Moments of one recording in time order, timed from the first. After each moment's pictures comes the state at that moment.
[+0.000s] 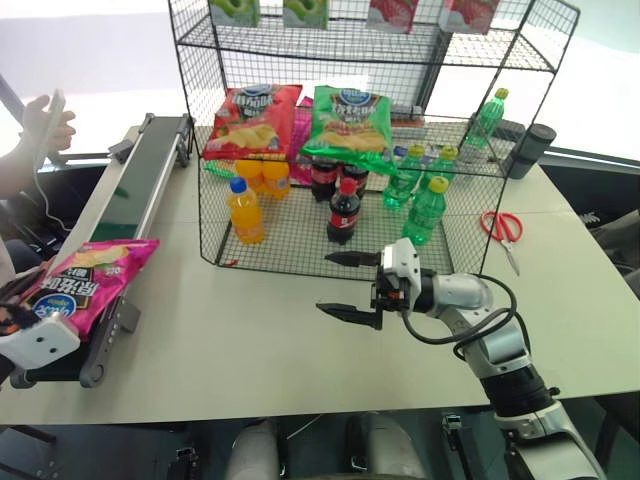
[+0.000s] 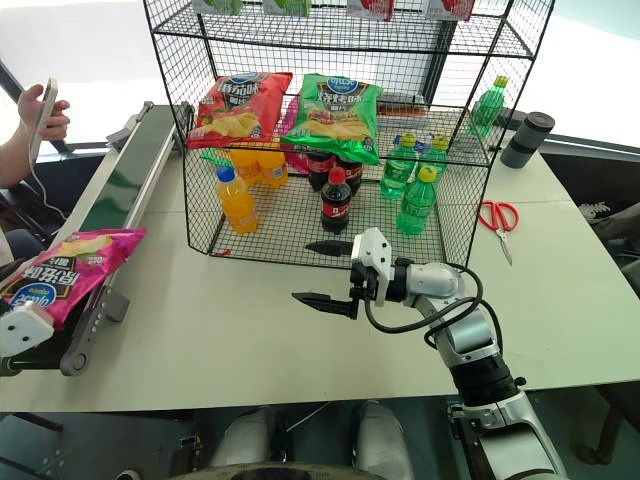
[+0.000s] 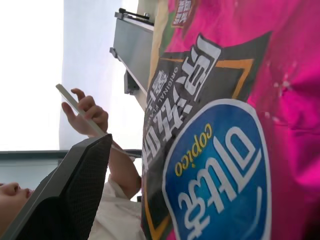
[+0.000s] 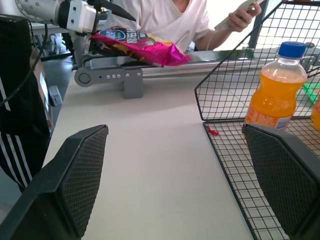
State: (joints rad) left arm 0.31 0.93 0.49 0.31 0.32 -0.60 -0.28; right arm -0.33 -0.41 0.18 -0.06 0.37 0.14 1.09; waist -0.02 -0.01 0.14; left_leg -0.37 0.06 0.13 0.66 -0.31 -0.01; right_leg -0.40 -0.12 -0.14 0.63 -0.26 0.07
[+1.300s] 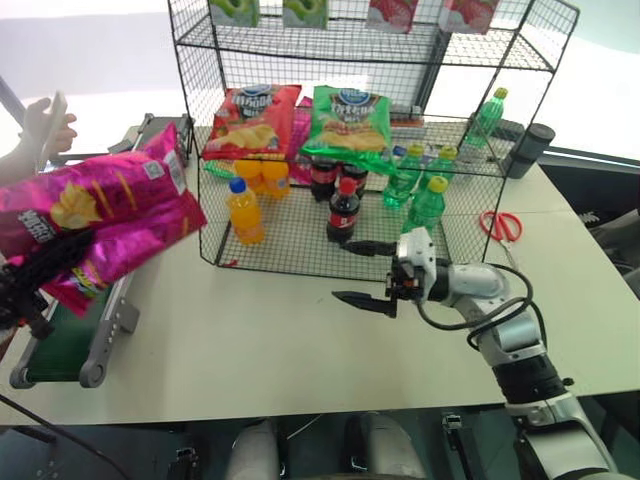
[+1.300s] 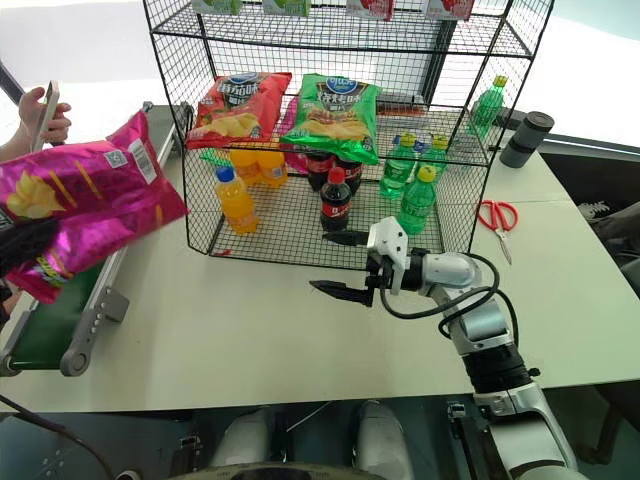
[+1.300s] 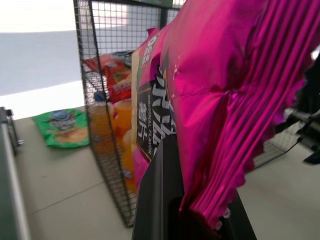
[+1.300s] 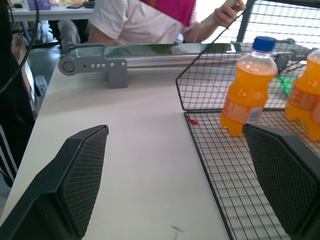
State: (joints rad) left arm 0.37 0.92 0.83 -0.33 -1.29 0.56 -0.90; right arm -0.37 -0.48 0.10 0.00 0.45 0.20 1.13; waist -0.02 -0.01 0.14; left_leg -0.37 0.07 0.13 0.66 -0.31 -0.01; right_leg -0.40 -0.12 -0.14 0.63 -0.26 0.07
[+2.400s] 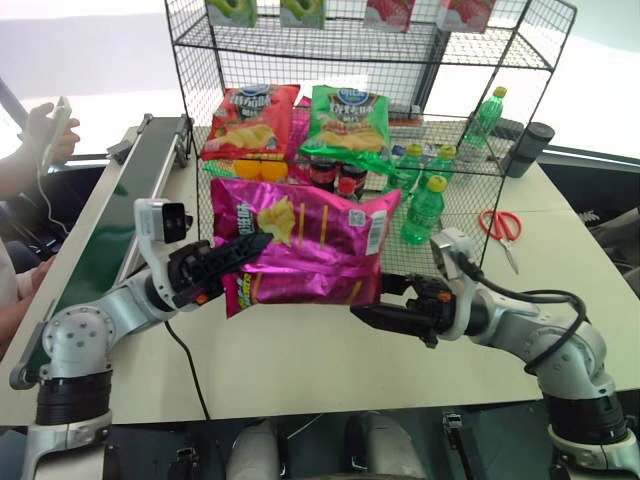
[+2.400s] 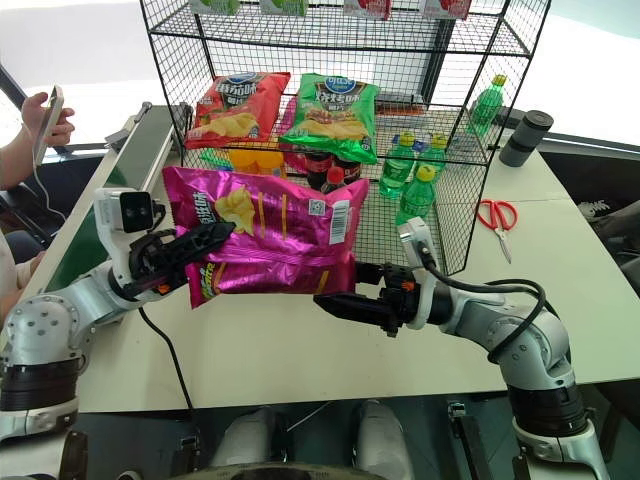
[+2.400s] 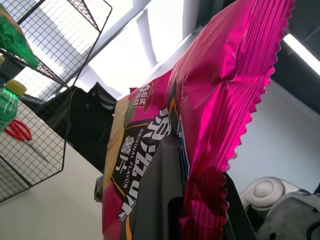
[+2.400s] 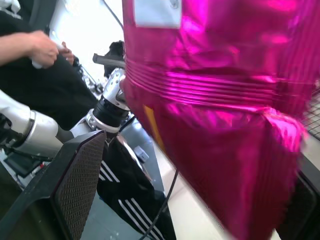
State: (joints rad) left arm -0.28 0.53 0.25 -0.16 -1.53 1.00 -0.83; right arm -0.22 -0.53 -0.03 -0.39 1.03 0.89 0.89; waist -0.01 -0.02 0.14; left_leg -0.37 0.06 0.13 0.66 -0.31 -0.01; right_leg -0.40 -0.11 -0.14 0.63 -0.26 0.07
